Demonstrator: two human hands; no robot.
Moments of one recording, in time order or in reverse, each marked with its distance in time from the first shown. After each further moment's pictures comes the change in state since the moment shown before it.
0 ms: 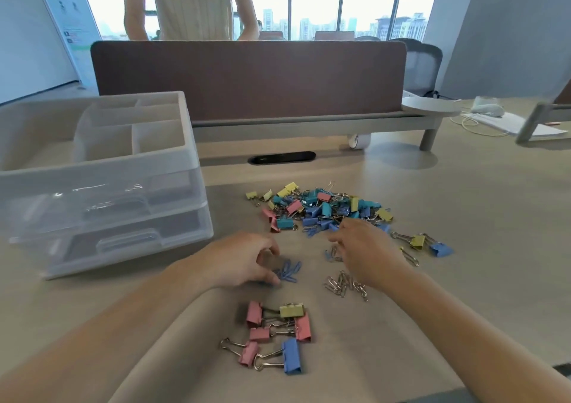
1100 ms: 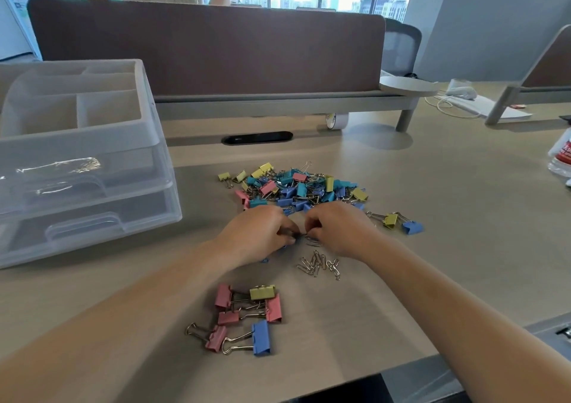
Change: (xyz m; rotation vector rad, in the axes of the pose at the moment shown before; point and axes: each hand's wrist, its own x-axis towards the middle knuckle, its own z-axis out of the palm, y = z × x) left_hand 0.049 0.048 0.025 -0.015 0.240 0.274; right_hand 0.004 0.004 -0.011 0.133 -0.088 0.022
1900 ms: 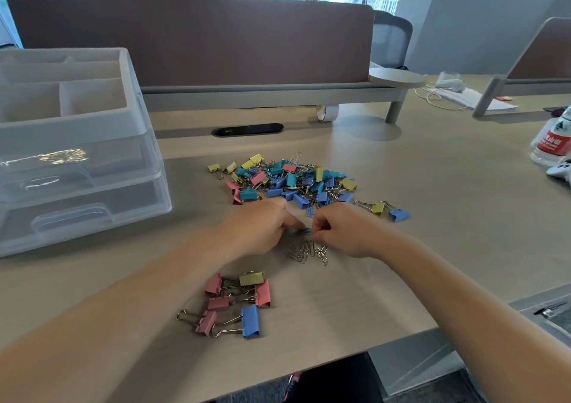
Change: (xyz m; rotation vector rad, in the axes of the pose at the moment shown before) left_hand 0.003 0.018 0.004 0.032 -0.120 0.011; right_hand -0.034 0.018 -0.007 0.088 -0.098 -0.004
